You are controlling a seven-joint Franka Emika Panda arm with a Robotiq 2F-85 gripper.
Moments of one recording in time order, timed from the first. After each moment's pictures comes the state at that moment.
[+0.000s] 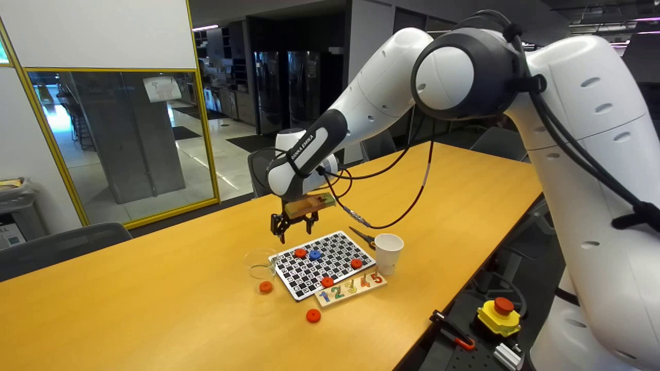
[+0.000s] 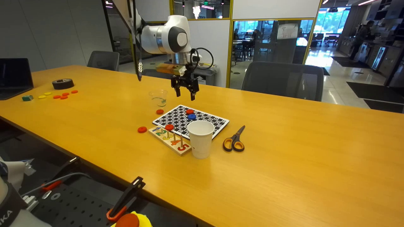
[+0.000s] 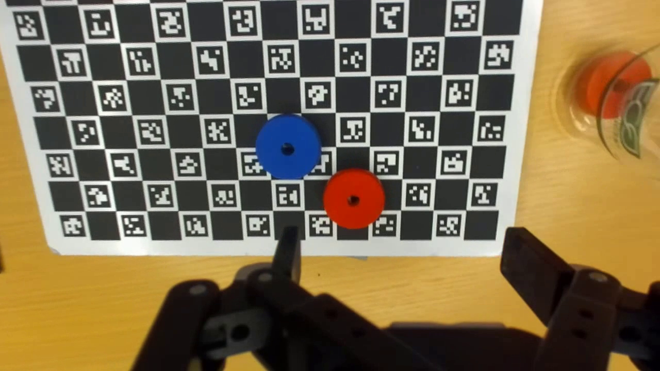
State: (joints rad) arm 0.06 0.59 -0.08 -1.81 -0.03 2.44 0.25
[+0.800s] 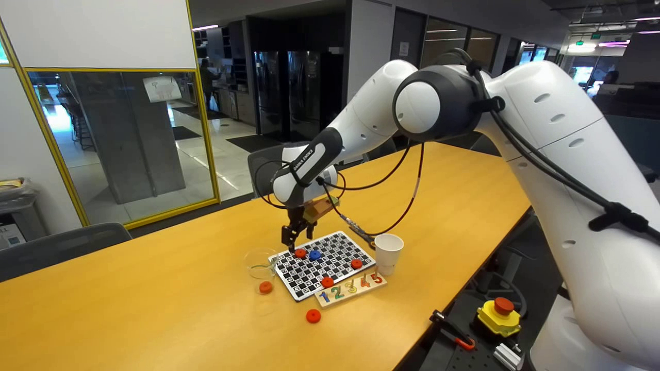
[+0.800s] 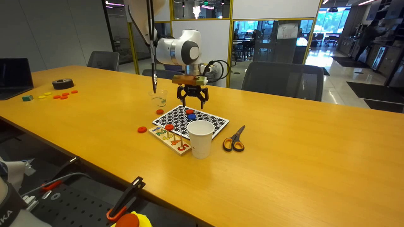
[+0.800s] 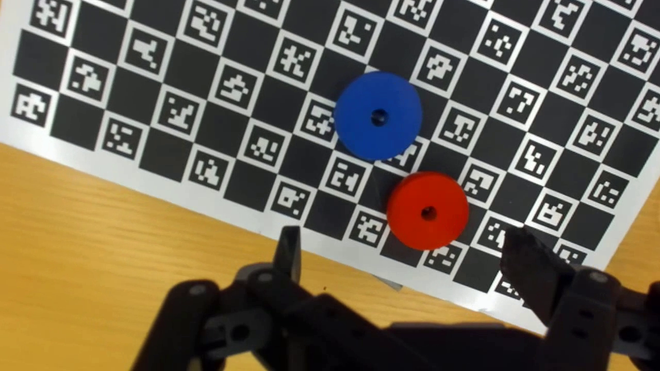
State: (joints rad) arm -0.05 0.74 -0.01 -1.66 -0.03 2.40 -0.20
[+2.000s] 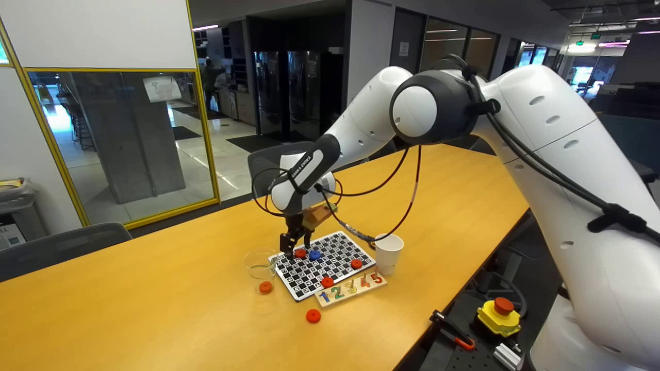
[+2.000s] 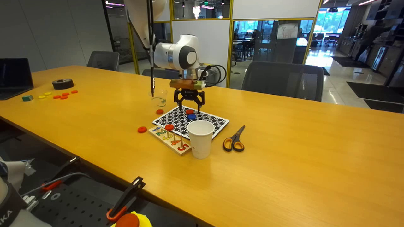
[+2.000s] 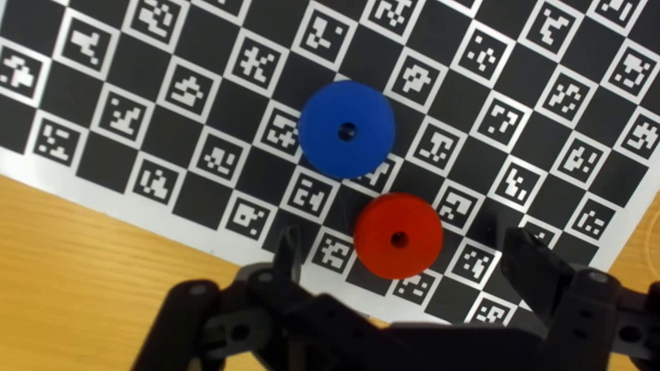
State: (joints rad) arm -0.06 0.76 0.01 -1.68 -0.03 2.42 -0.23
